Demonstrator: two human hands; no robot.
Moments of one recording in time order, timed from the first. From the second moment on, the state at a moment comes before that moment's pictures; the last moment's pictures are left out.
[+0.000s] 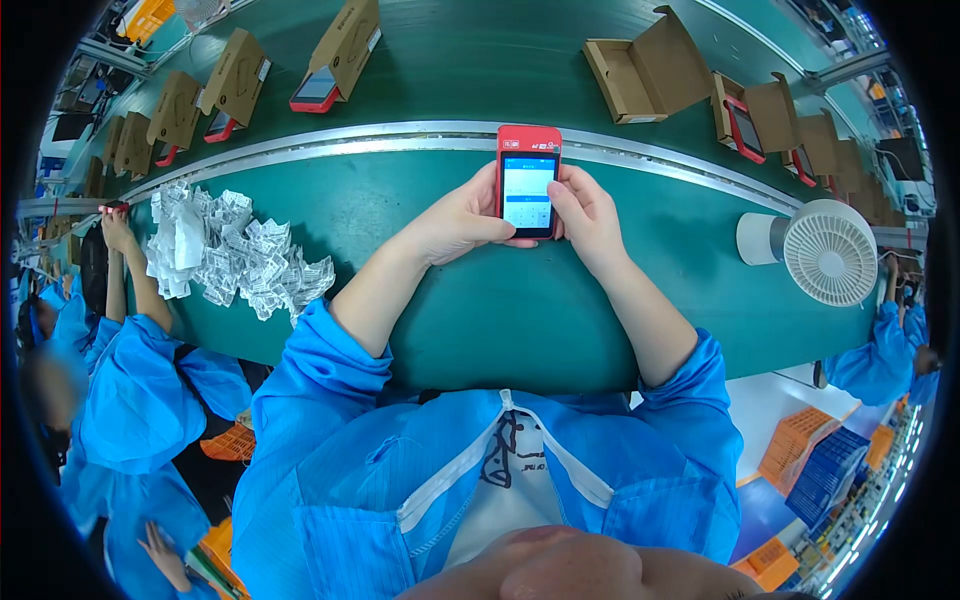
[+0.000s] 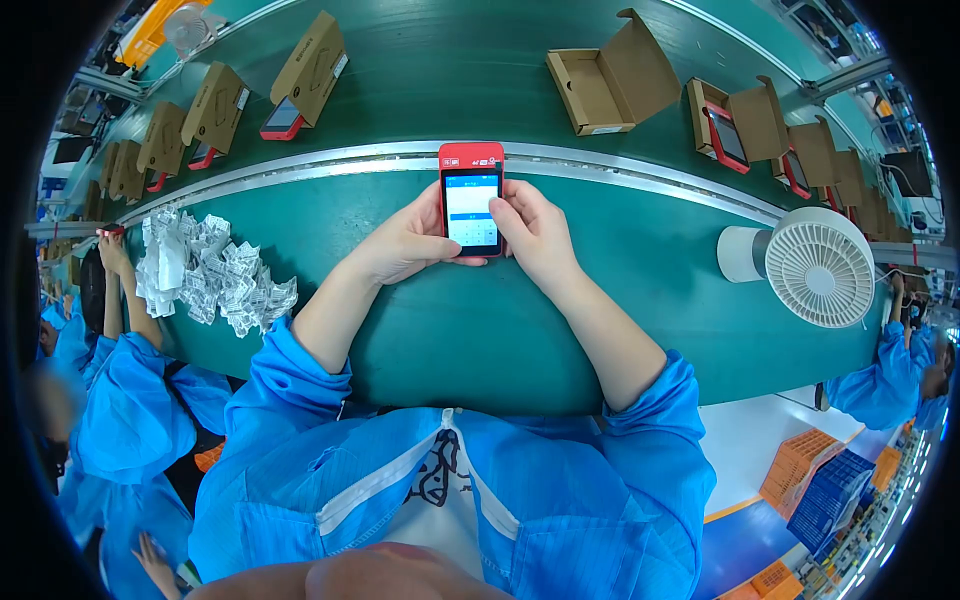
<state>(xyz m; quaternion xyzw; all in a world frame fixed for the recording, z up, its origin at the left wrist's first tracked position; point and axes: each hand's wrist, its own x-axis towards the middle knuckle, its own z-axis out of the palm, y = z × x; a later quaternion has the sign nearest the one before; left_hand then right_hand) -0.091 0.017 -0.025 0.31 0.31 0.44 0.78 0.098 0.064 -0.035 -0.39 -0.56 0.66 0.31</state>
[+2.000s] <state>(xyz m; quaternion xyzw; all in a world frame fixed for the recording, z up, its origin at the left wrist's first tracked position) -0.108 0.012 -0.034 0.30 0.20 0.47 0.81 0.068 0.037 -0.030 -0.45 -0.77 0.34 0.28</state>
